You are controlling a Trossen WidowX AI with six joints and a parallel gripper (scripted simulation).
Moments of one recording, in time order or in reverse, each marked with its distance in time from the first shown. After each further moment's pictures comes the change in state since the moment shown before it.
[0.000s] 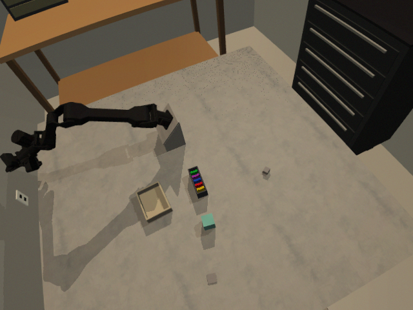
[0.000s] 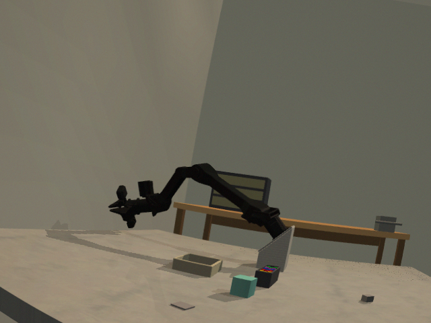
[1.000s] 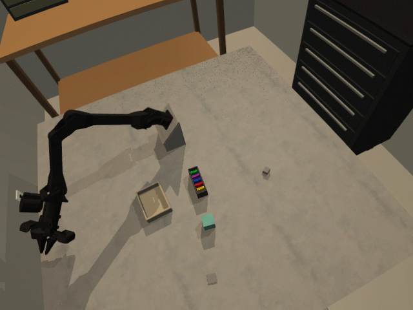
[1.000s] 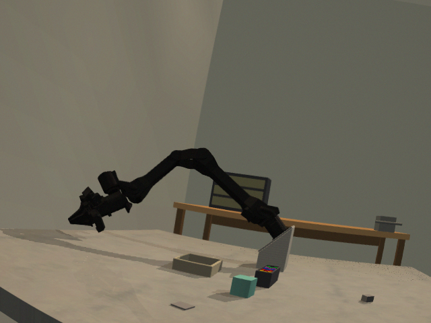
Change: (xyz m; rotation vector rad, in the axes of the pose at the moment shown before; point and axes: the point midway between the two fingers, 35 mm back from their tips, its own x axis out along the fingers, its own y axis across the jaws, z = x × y) arm -0.027 -0.201 0.369 1.588 -0.506 0.489
